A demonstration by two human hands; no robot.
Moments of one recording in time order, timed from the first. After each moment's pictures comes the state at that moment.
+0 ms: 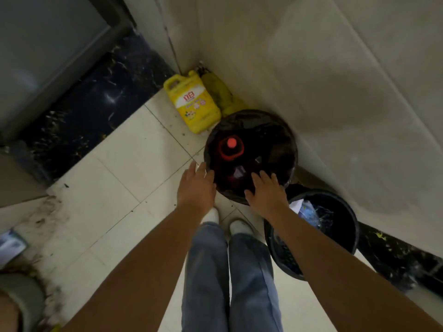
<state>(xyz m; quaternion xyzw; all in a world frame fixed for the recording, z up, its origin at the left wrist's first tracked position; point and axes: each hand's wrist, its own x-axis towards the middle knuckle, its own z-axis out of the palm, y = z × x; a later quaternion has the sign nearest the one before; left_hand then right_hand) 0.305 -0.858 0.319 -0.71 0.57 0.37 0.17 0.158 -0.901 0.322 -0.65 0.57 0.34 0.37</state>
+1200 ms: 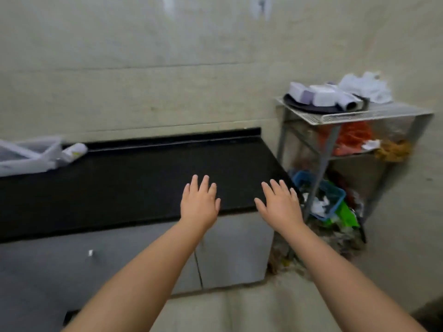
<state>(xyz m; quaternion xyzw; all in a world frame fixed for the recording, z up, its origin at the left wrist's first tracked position) 0.075 -0.078 0.851 -0.92 -0.39 -0.01 0.00 0.201 -0.190 0.850 -0.90 -0.43 0.04 0.10</state>
